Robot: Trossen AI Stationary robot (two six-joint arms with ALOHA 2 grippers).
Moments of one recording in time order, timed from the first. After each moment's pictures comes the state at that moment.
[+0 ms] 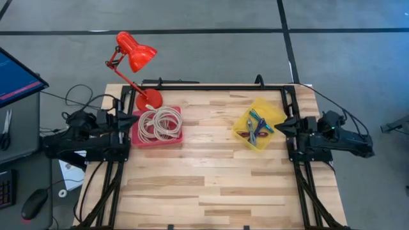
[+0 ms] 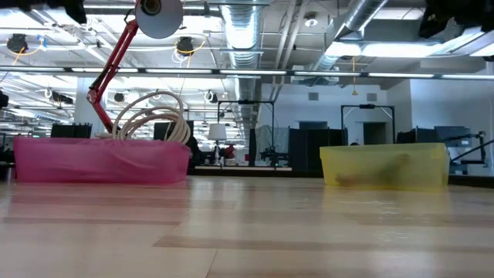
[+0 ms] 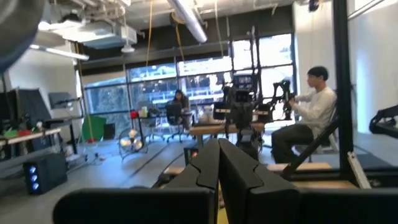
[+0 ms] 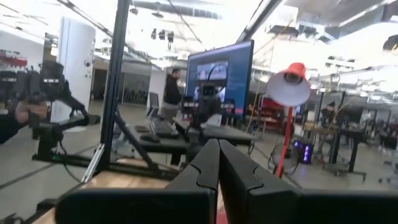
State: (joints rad) left arm 0.09 0.01 0.40 -0.10 -0.04 0.15; right arm -0.12 0.01 0.28 0.00 -0.15 -0.12
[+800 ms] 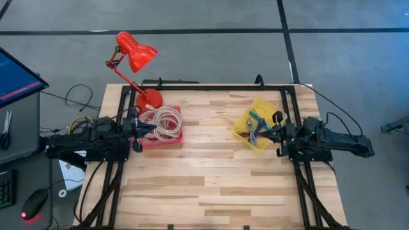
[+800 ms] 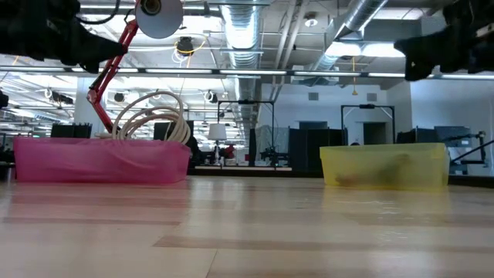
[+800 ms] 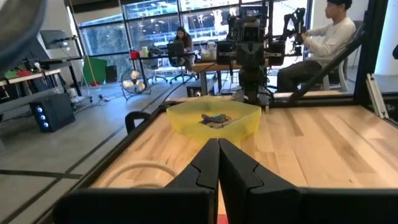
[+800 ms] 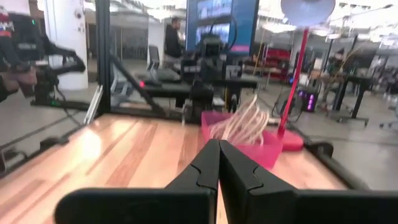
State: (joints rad) left arm 0.09 0.01 0.16 -0.13 -0.09 0.15; right arm -0.12 0.00 0.08 0.00 -0.13 -0.10
